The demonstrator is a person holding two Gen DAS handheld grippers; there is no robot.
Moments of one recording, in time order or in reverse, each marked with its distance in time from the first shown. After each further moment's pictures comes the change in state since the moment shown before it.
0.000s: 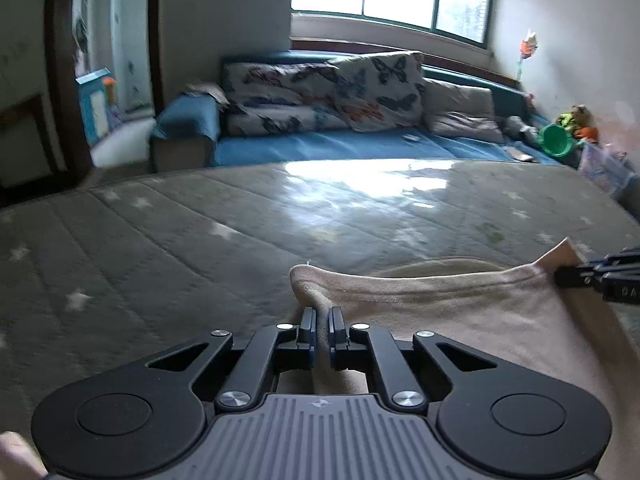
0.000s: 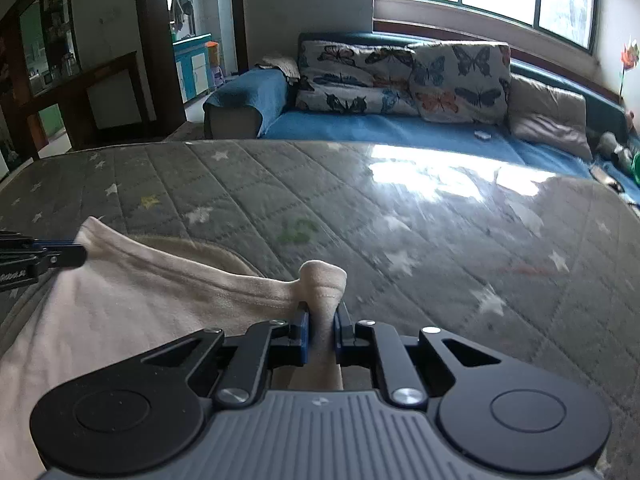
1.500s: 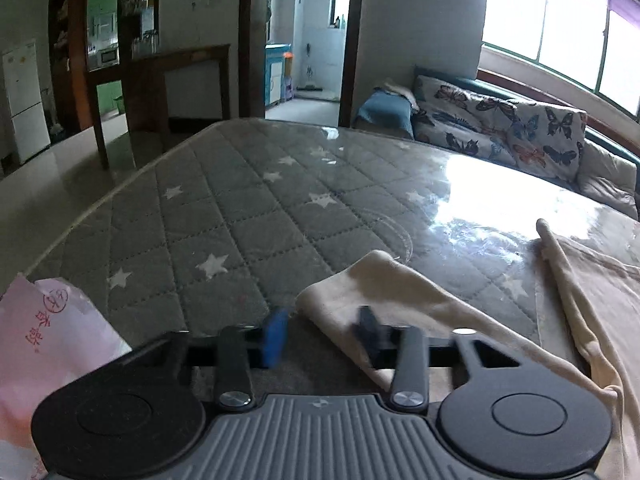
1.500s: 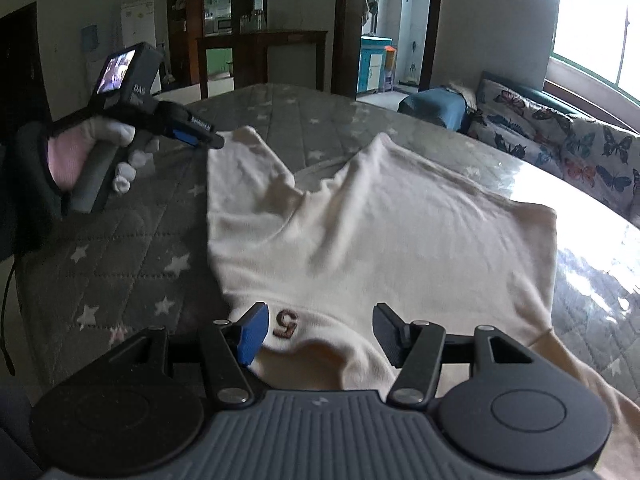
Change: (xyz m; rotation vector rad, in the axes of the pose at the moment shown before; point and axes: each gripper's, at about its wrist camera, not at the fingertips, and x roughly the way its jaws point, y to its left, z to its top) left arm -0.136 0.136 -0.107 -0.350 -0.023 0.338; right arm -0.184 0.138 -0.145 -0.383 -0.030 0.329
